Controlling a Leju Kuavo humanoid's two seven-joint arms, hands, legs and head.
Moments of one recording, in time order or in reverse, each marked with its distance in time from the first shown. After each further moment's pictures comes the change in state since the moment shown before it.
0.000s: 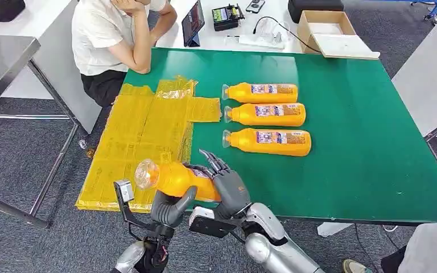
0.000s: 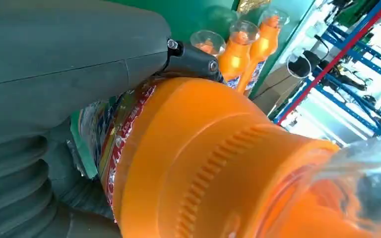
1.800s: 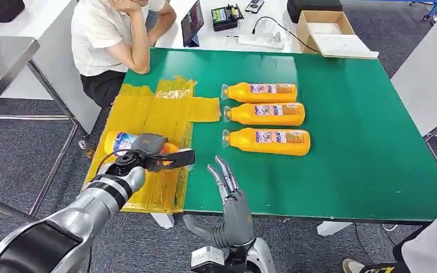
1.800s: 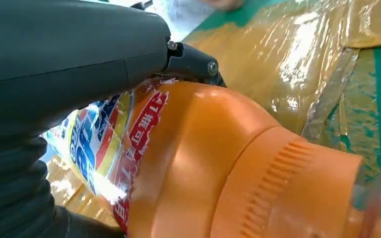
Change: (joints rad) left arm -0.728 0.090 0.007 0.833 -1.709 -0.035 0.555; right arm 0.293 0.103 -0.118 -0.230 0.003 -0.305 -0.186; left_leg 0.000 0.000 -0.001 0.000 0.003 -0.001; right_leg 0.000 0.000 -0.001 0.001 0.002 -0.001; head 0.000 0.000
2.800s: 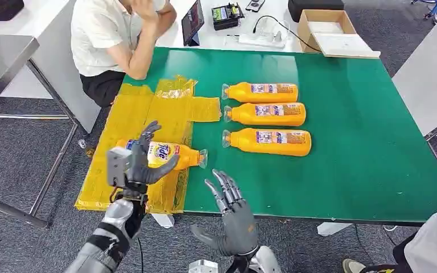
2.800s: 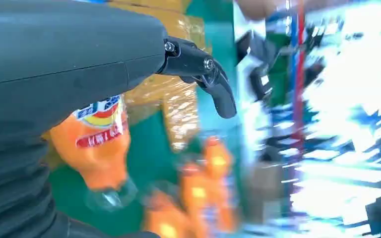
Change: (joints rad) left arm 0.529 -0.046 0.242 -0.659 1.259 0.146 -0.698; right arm 0.068 -0.006 -0.144 0.044 0.290 -0.038 -0.001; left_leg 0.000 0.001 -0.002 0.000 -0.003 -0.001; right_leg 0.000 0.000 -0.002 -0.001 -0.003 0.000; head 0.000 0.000
